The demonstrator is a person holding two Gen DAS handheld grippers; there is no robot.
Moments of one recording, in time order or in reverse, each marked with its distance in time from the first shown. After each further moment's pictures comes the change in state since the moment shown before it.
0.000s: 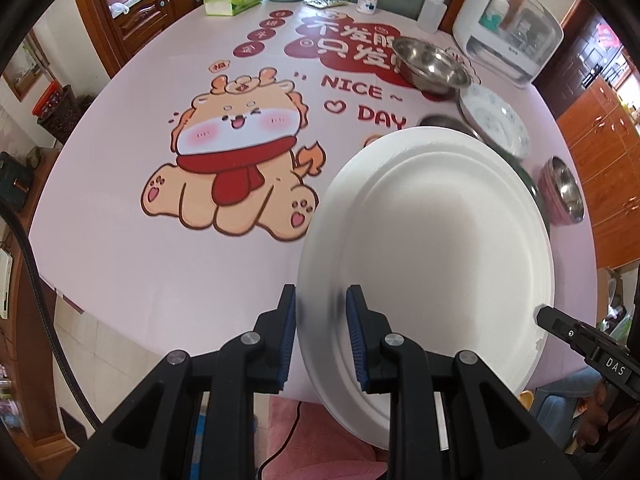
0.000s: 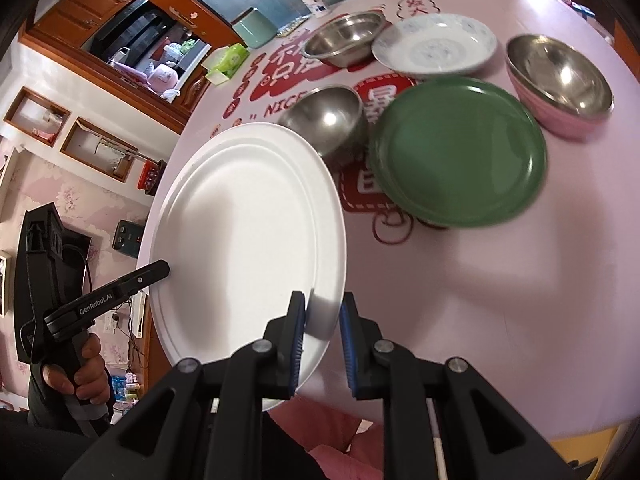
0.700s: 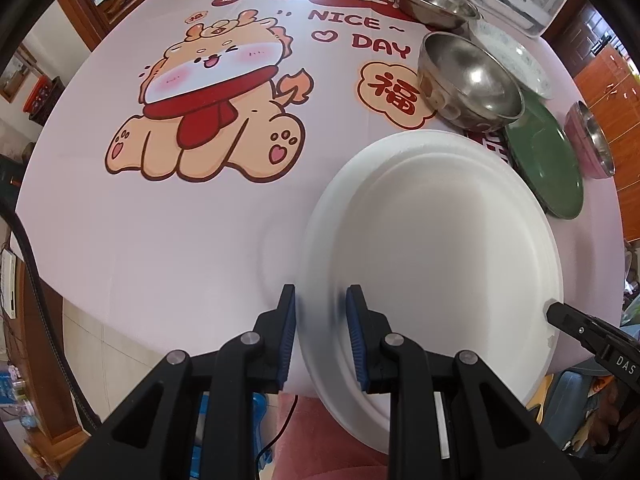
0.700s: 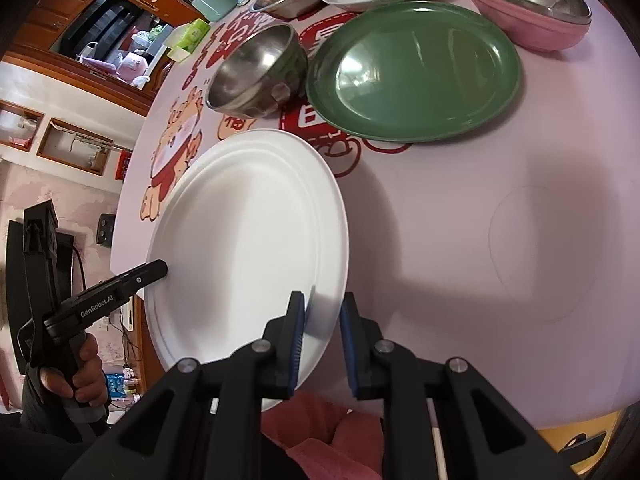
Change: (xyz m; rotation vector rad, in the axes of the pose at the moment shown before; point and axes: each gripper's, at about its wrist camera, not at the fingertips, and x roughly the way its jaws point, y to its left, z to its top) left arm 0.064 -0.016 -0.022 0.044 0.120 0.043; right arm 0.034 -0.037 -0.023 0.063 0.095 -0.051
